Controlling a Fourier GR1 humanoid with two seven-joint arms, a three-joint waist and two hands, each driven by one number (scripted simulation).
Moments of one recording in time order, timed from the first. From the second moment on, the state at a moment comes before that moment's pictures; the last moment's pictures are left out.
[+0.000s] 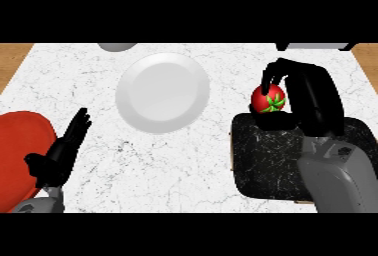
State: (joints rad) left arm -0.05 0.23 0.06 -1.33 0.03 -0.06 -0.14; right arm -0.48 -0.17 0.13 -1.73 0.92 0.08 0.35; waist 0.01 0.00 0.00
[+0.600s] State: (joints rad) left arm -0.07 0.22 0.06 -1.34 0.01 -0.06 -0.12; right arm -0.82 -0.02 0.20 -1.30 0.90 -0.03 0.41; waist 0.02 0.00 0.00
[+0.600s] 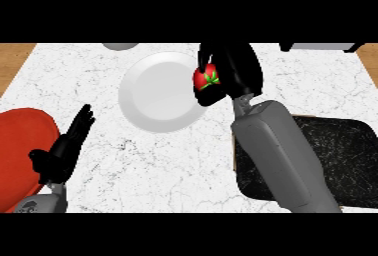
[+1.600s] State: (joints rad) left arm -0.14 0.20 0.04 -1.34 0.00 -0.09 -0.08; right arm -1.14 0.00 0.44 -0.61 0.42 -0.57 0.43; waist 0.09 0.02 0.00
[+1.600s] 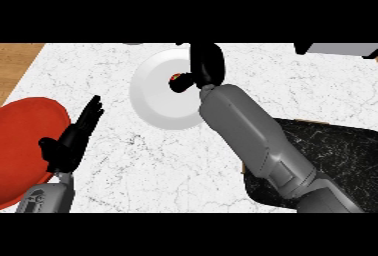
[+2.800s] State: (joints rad) left arm -0.05 0.21 0.08 -1.36 0.00 -0.08 -0.12; right arm -0.81 -0.13 0.10 -0.73 -0.12 -0.46 -0.25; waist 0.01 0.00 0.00
